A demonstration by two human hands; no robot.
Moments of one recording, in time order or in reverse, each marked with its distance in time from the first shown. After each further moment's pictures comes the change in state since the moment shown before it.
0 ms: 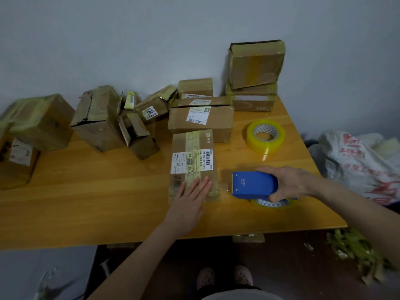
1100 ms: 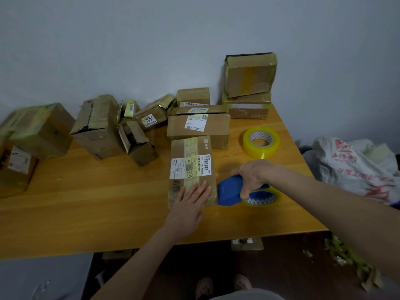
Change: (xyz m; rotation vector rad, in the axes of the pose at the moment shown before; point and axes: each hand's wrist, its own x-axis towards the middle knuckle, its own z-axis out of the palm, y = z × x) left_hand -0.001 0.002 -0.006 -0.093 0.022 0.013; right_hand 0.030 -0.097 -0.026 -0.418 -0.188 0.131
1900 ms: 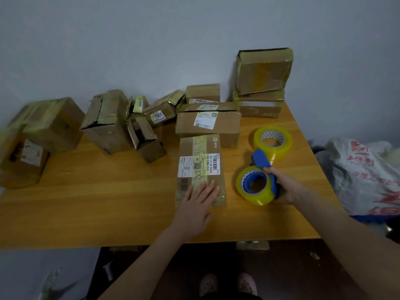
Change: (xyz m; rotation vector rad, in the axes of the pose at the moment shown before) left_hand 0.000 -0.003 0.002 -0.007 0.013 0.027; right_hand 0.039 0.054 0.083 1.981 0.163 0.357
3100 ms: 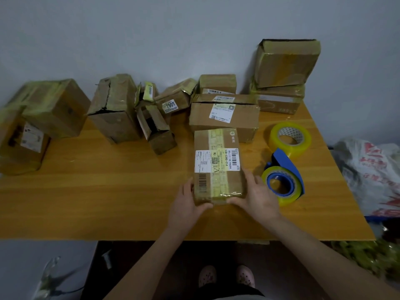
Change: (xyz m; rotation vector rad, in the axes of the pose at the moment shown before) left_hand -0.020 -0.039 0.007 -0.636 0.206 -0.564; right_hand -0.030 0.064 0.113 -1.353 0.340 -0.742
